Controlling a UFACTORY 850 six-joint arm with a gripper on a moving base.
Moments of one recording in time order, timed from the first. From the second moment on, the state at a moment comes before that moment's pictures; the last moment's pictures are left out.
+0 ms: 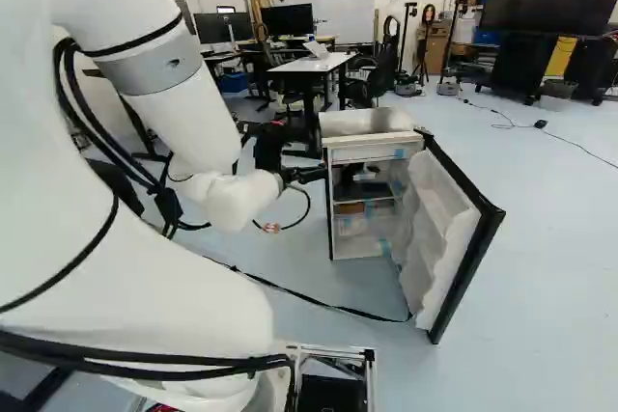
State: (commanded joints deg) arm -0.7 10.9 -8.9 7.3 53.1 0.0
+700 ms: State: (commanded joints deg) arm 0.0 15.6 -5.3 0.5 50.2 0.0
